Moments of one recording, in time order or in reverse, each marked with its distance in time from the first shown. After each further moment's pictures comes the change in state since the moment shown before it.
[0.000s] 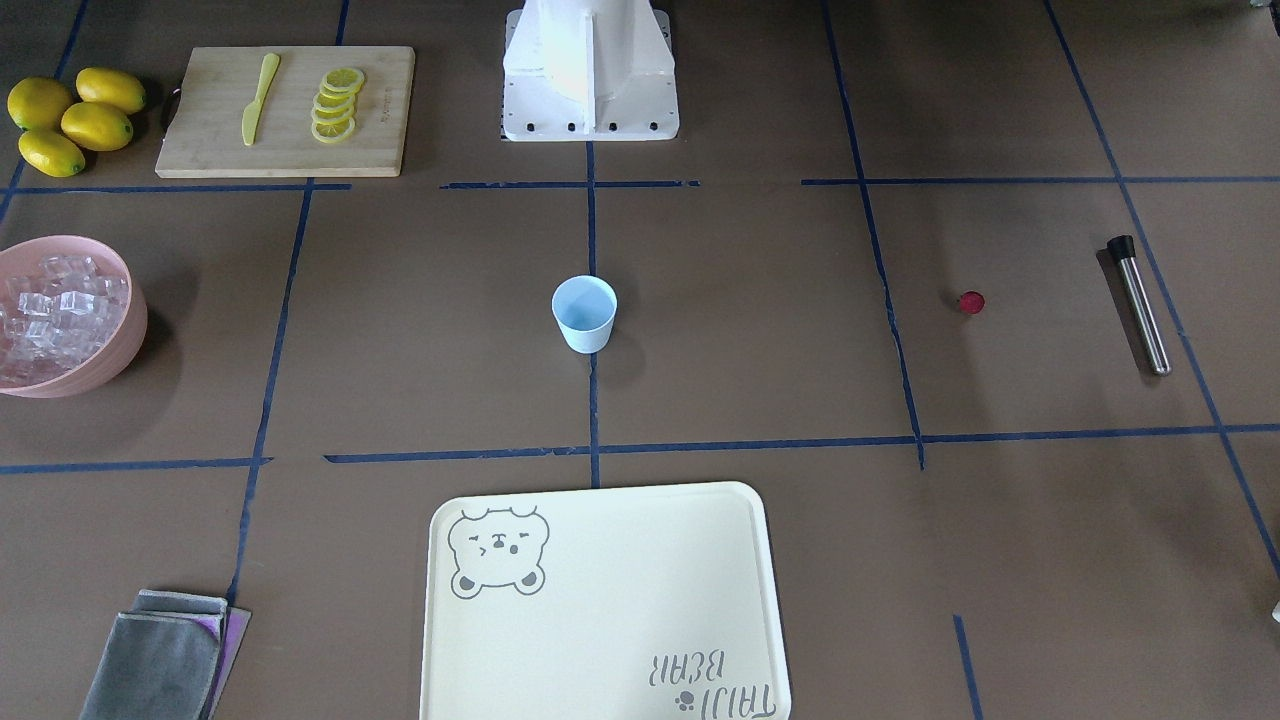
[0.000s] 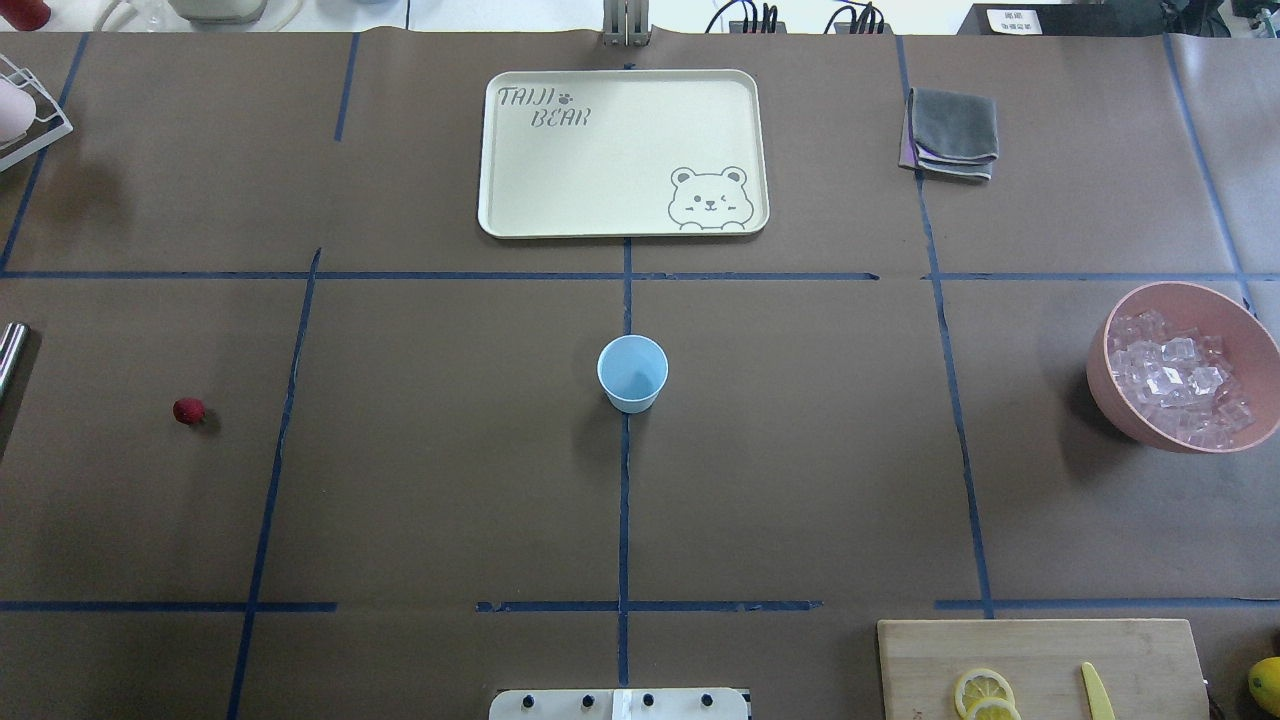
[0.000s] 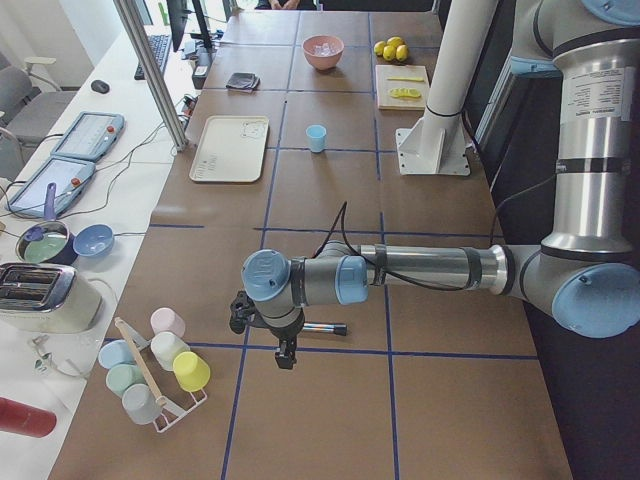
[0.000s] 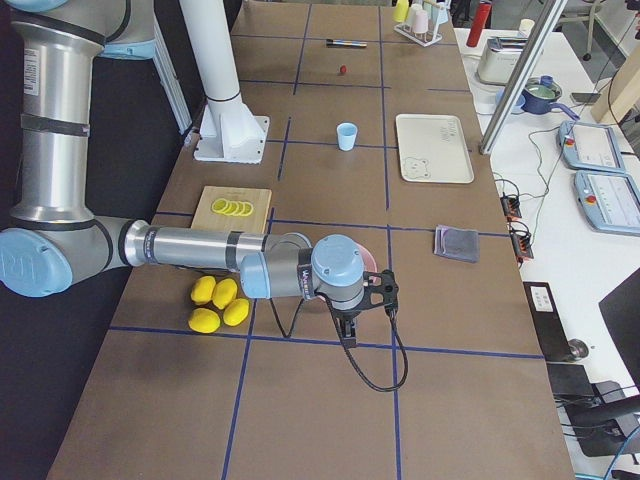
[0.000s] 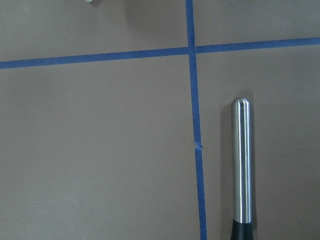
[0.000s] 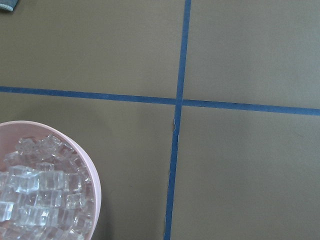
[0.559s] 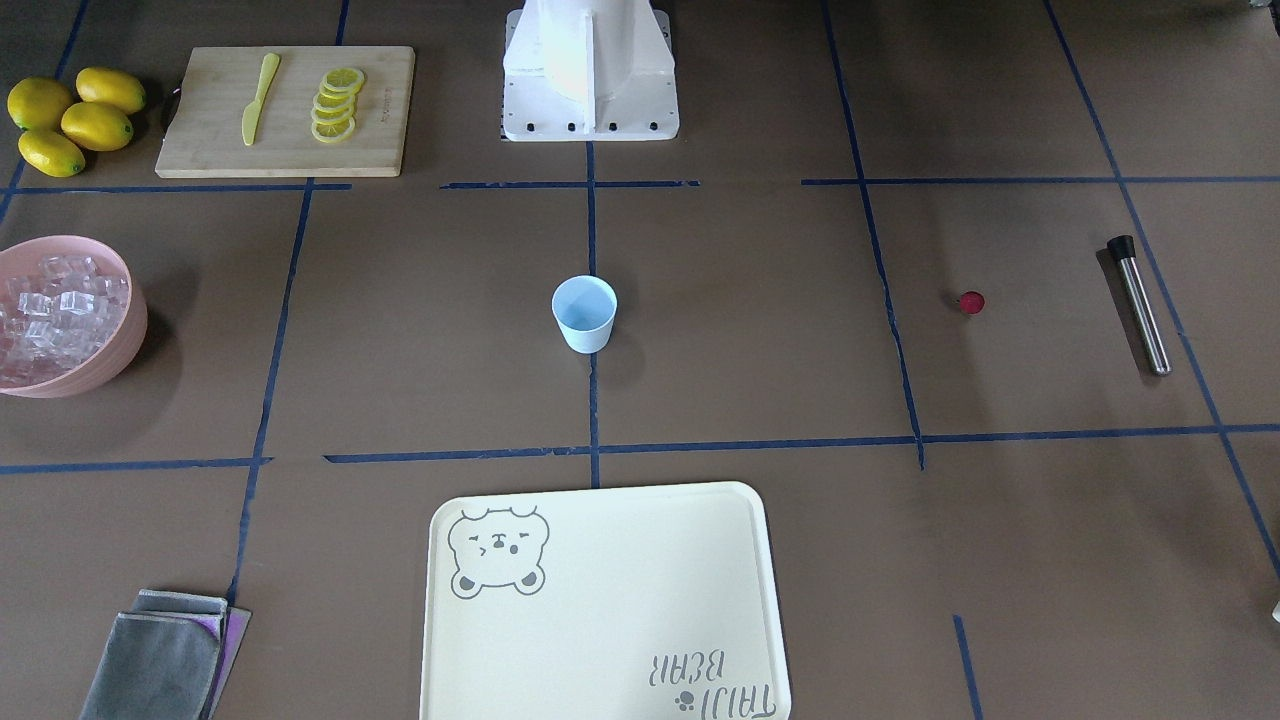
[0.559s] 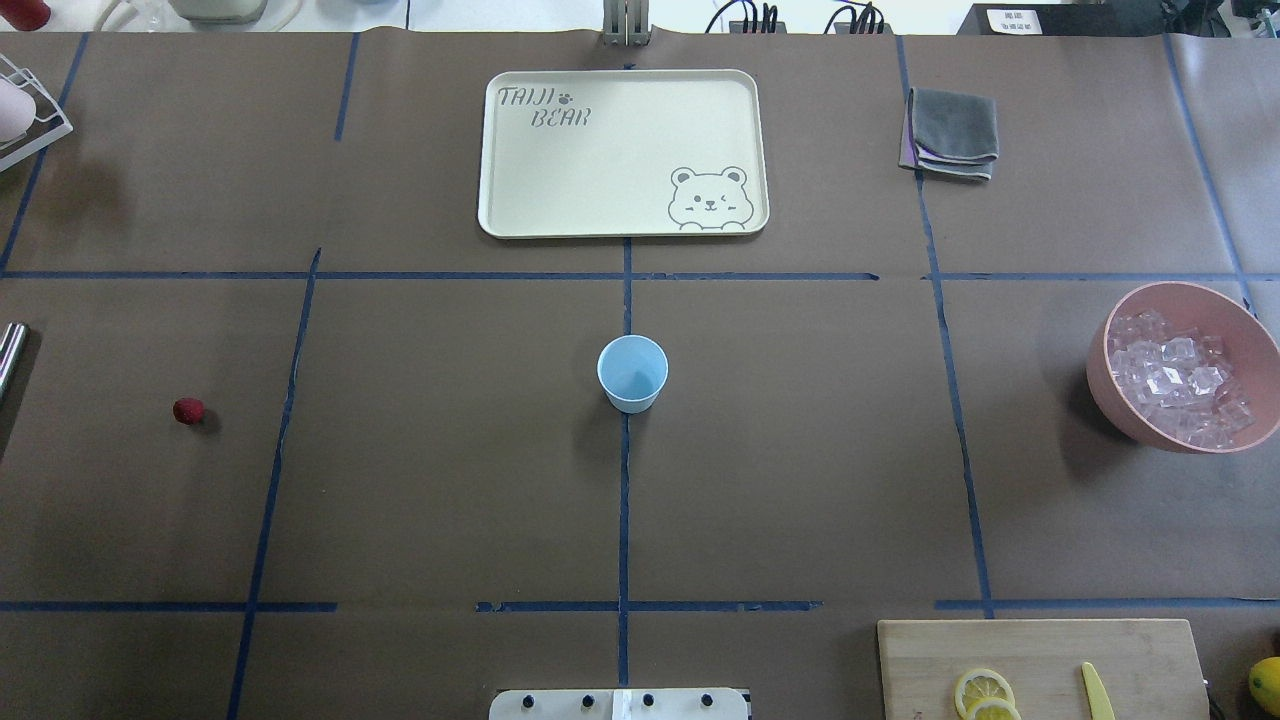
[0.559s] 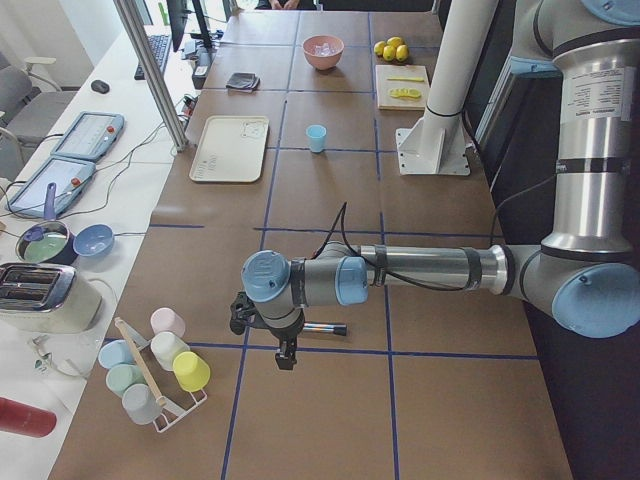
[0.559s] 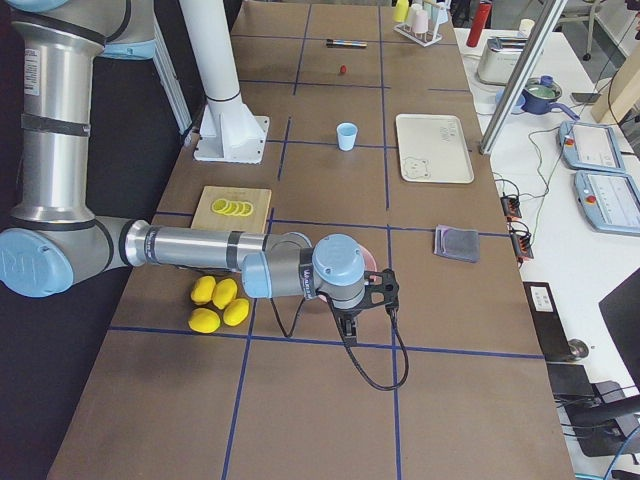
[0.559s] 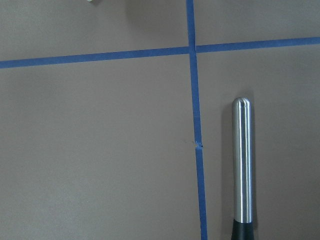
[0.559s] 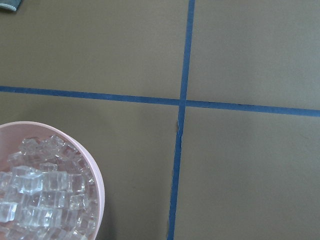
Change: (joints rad) left arm 0.000 0.000 0.004 0.000 0.000 0.001; right arm -0.011 0.006 -0.001 0.002 0.004 0.002
